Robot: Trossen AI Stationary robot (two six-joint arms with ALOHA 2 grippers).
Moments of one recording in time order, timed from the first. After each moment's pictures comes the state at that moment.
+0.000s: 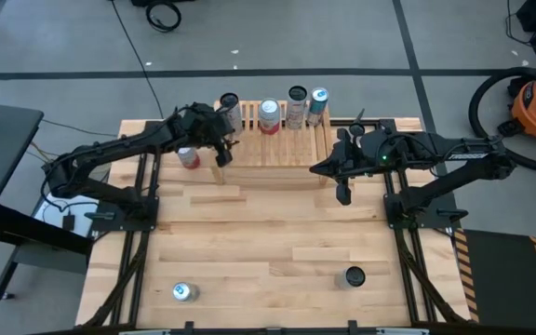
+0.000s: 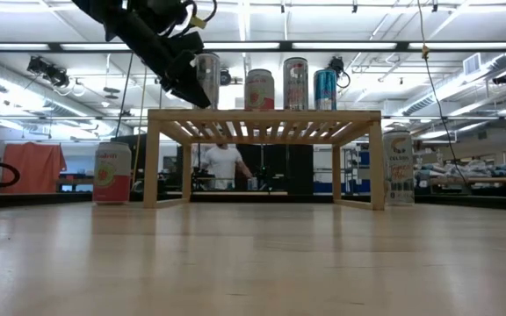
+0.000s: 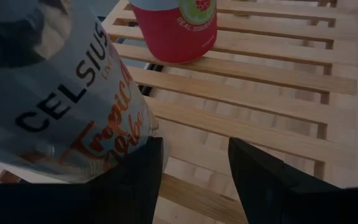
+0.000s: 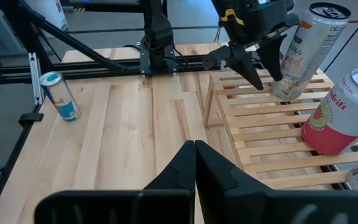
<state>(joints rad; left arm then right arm) 0.53 1.31 0.99 -0.31 -0.02 0.24 0.09 1.13 1.31 -0.65 0.18 0.08</state>
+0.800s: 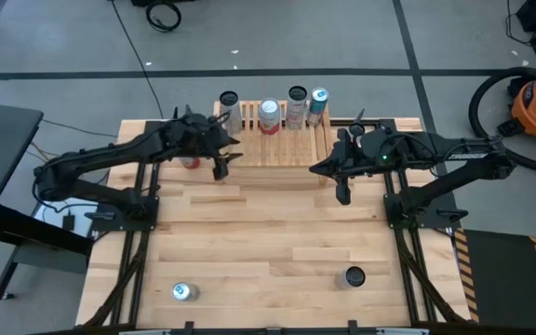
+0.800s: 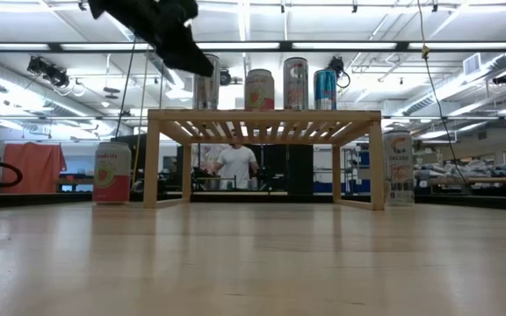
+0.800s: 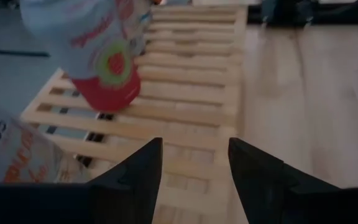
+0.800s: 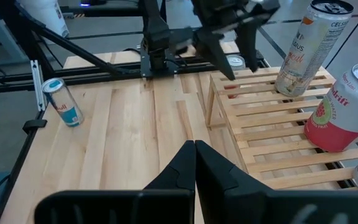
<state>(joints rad) 0.37 1.20 0.99 -0.31 0.02 0.19 0.09 1.13 1.31 -0.64 0.18 0.12</state>
